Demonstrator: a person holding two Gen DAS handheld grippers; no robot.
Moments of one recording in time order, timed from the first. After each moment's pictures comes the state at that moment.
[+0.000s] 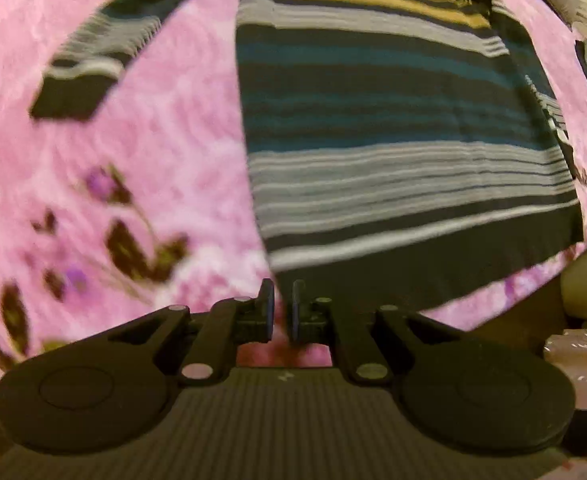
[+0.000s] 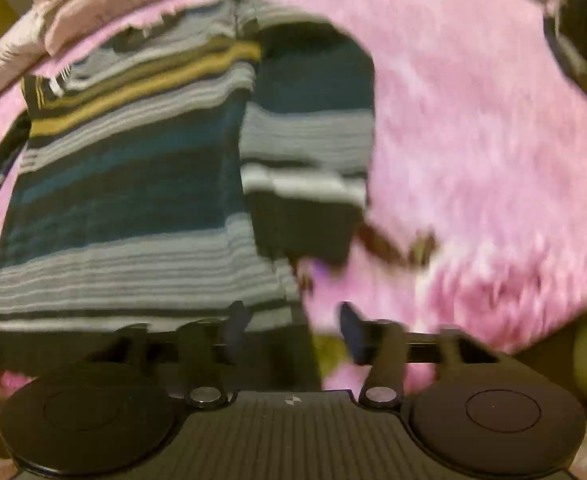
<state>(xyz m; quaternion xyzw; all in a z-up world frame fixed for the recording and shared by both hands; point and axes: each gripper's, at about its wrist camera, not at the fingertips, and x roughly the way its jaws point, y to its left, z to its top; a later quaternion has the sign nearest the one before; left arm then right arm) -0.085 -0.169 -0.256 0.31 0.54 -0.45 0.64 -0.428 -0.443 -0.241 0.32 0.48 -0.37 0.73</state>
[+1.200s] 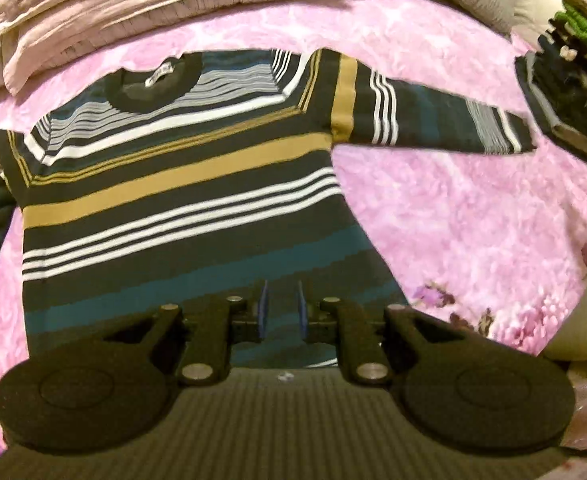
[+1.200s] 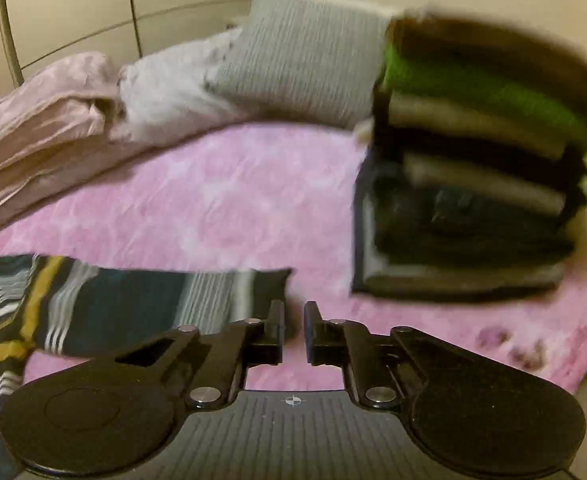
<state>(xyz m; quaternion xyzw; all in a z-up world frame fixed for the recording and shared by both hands) -0.287 -0.448 -0.201 0.33 0.47 -0.51 0.65 -0.641 -0.735 -0.162 0.27 0.33 -0.52 0.74</state>
